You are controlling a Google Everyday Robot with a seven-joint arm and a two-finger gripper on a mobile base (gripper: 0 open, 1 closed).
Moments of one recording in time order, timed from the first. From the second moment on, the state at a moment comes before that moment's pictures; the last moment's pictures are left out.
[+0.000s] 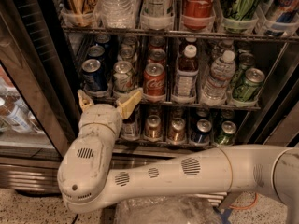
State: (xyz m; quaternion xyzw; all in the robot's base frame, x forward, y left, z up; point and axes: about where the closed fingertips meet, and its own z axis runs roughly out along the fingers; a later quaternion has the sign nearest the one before) arm 0.559 0.092 0.860 0.00 0.71 -0.05 0.70
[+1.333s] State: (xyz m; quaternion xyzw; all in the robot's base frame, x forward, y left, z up) arm 0.555 0.069 0.817 -0.01 0.71 -0.08 0.70
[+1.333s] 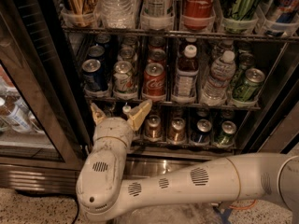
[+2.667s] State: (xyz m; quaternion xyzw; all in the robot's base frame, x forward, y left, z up) arm 0.558 0.094 0.816 -0.09 0.70 -0.09 0.70
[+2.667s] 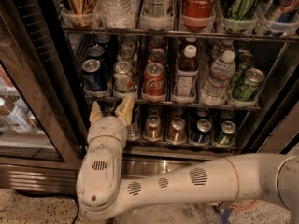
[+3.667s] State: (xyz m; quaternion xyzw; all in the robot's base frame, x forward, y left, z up) arm 0.561 0.080 0.823 -0.09 0.69 -0.12 0.71
